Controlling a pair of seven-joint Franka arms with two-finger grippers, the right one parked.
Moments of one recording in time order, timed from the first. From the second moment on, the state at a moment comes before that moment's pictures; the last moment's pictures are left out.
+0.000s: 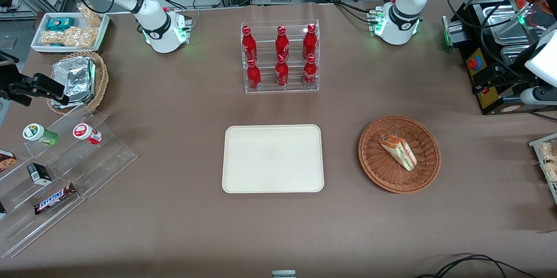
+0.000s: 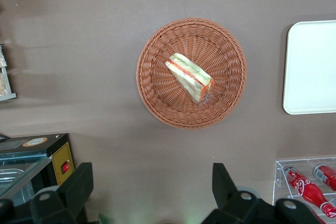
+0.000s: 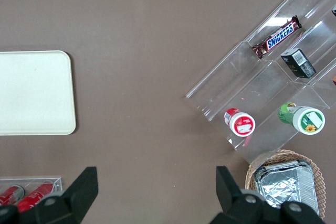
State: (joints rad) arm -0.05 0.02 0.02 -1.53 -0.01 1.50 0.02
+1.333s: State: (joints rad) arm -0.06 0.13 -0.04 -1.68 0.01 1.64 -0.13
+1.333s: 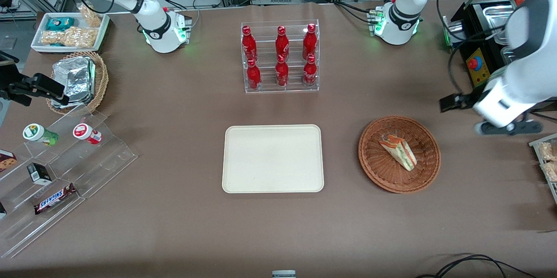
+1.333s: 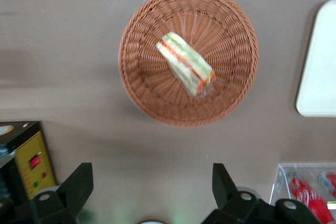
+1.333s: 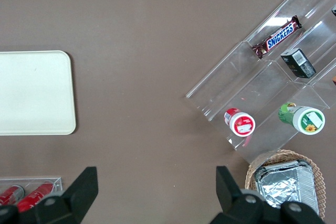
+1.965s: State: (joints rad) arm -0.07 0.20 -0.11 -1.99 0.07 2.10 -0.67
